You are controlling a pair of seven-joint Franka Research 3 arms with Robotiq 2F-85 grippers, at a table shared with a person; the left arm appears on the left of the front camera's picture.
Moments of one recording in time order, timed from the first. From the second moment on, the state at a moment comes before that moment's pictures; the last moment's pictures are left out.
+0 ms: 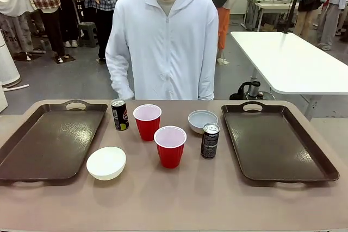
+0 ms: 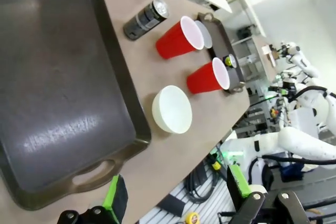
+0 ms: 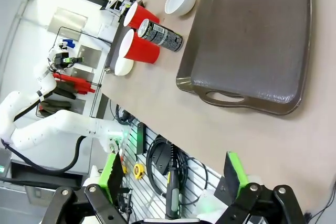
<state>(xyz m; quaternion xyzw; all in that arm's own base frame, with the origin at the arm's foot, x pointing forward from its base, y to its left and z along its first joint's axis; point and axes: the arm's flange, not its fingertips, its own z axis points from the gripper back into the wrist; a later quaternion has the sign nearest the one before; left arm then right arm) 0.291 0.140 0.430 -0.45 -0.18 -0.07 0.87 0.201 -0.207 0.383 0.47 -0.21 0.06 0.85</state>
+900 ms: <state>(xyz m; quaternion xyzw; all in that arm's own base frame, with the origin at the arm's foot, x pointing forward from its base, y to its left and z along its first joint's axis) 0.289 0.141 0.429 -0.46 -0.18 -0.07 0.87 0.202 -0.207 0.379 0.48 -0.20 0.06 0.85</state>
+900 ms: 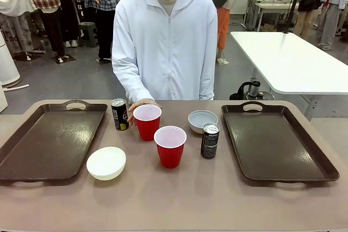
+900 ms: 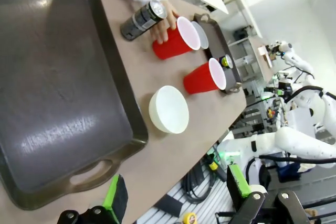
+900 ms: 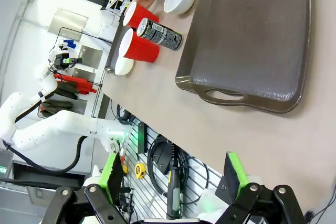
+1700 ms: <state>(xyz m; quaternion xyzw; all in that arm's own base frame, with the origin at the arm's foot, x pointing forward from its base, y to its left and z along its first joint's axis) 0.289 0.141 0.429 -0.46 -0.18 -0.07 0.87 0.311 -0.106 0.502 0.35 -0.08 0.02 0.93</state>
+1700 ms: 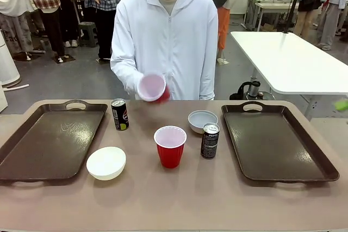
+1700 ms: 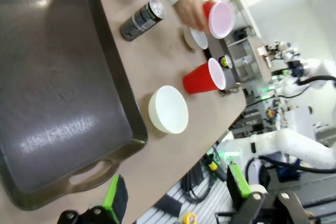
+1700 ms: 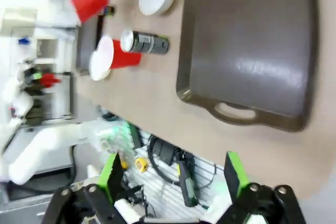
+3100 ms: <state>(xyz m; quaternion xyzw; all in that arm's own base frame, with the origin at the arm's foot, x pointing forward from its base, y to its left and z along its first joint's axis) 0.288 0.141 0.429 -0.46 -0.18 -0.07 0.87 0.448 0.151 0.455 0.05 -0.07 0.03 1.00</state>
